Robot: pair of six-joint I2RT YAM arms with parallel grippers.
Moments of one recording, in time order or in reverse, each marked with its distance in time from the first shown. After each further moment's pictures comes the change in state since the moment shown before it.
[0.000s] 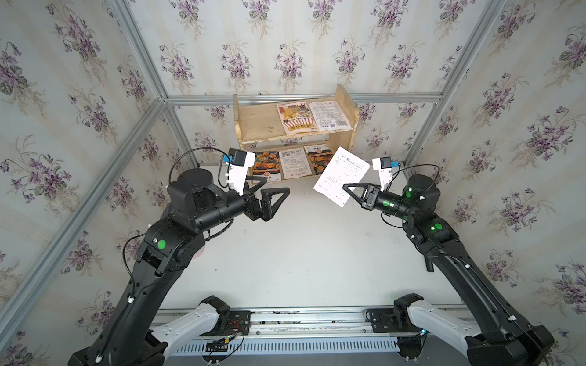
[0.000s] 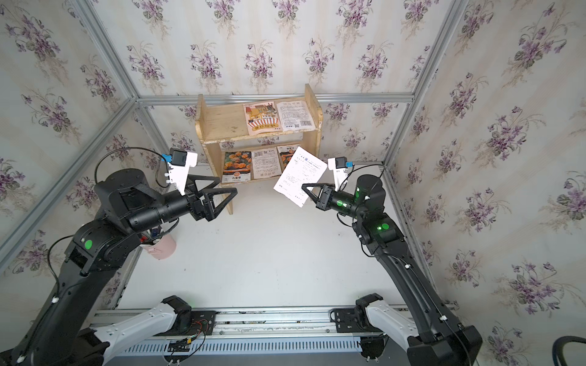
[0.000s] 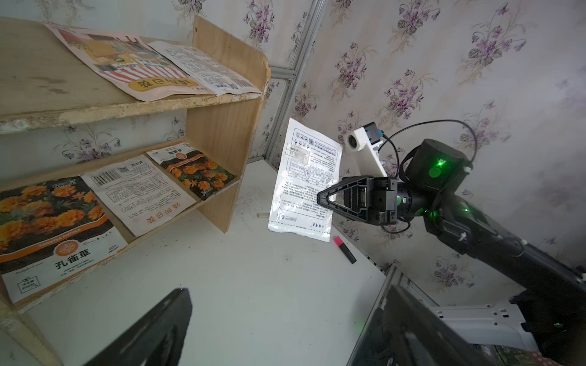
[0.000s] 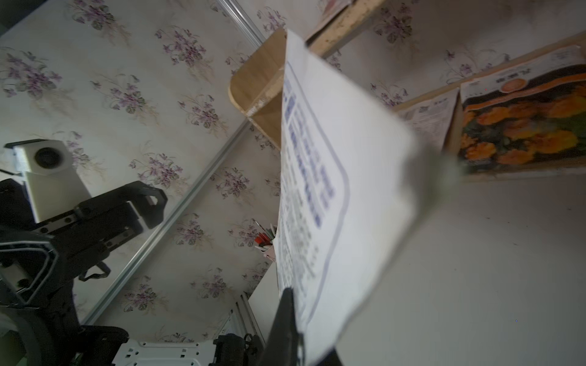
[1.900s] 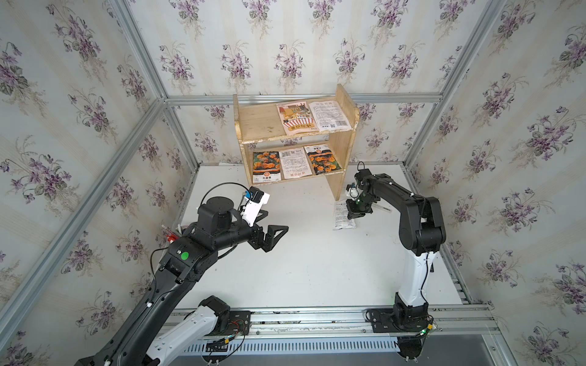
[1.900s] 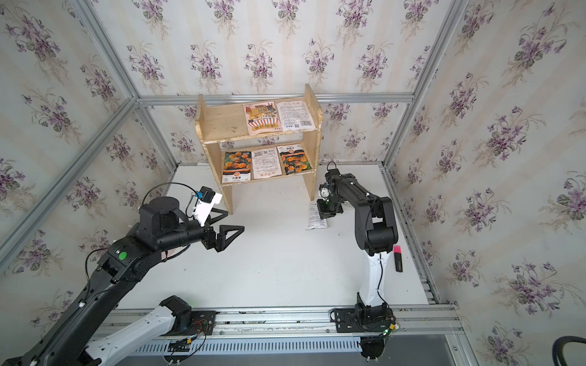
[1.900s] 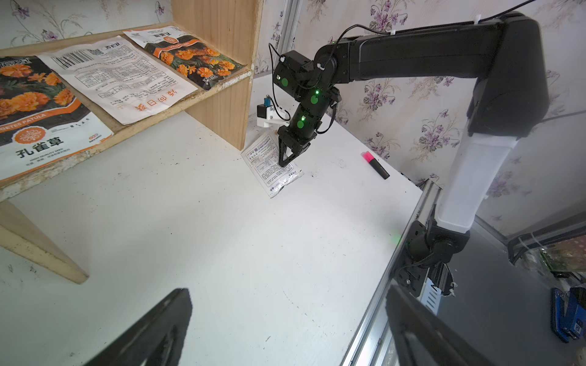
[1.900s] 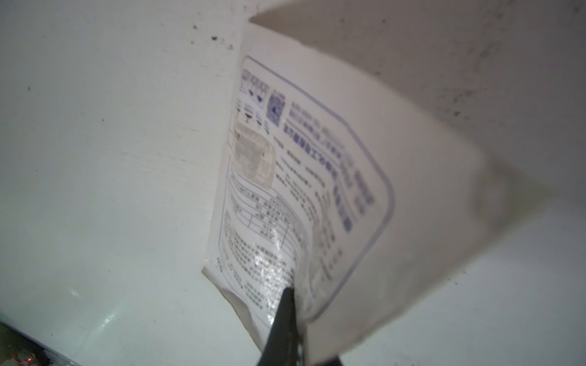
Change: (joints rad) left arm 0.000 -0.153 -0.427 0.022 0.035 0.151; right arm -0.095 1.030 0.515 -0.762 0.470 -0.581
